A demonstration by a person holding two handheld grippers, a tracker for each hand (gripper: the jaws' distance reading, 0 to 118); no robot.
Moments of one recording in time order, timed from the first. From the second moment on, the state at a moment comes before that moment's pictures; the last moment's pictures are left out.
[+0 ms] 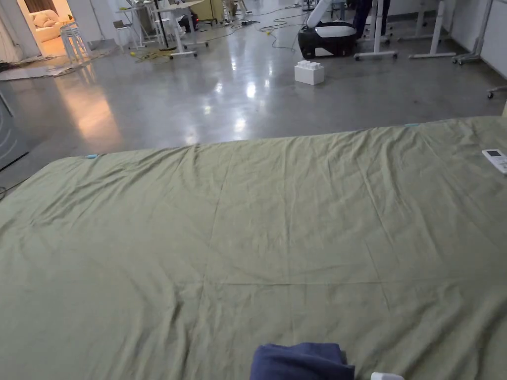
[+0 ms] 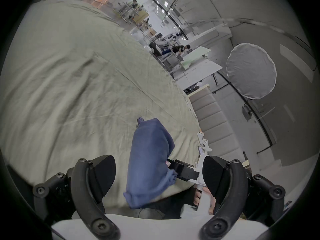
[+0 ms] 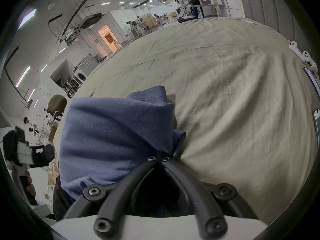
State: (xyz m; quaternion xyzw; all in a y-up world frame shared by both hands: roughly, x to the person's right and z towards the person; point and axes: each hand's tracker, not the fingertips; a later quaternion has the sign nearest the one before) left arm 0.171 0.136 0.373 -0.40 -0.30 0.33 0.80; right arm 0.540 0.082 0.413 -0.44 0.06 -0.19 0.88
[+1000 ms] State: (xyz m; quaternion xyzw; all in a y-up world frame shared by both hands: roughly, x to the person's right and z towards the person) left arm -0.085 0.193 0.274 -0.49 -0.17 0.29 0.80; right arm 0.544 0.140 0.445 -0.39 0.08 -0.29 0.87
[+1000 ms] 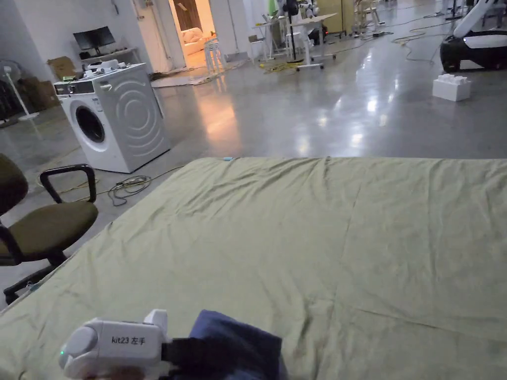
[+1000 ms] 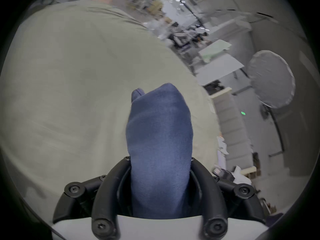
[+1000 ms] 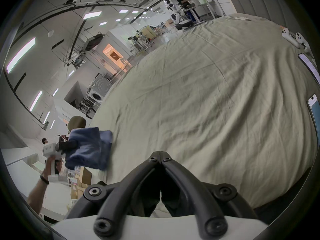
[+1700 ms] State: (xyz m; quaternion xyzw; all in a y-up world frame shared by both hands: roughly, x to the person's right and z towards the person) left arm -0.019 0.339 0.339 -0.29 -0.03 0.00 0.96; right arm 0.589 0.164 0.480 -0.34 0.05 -0.28 0.90
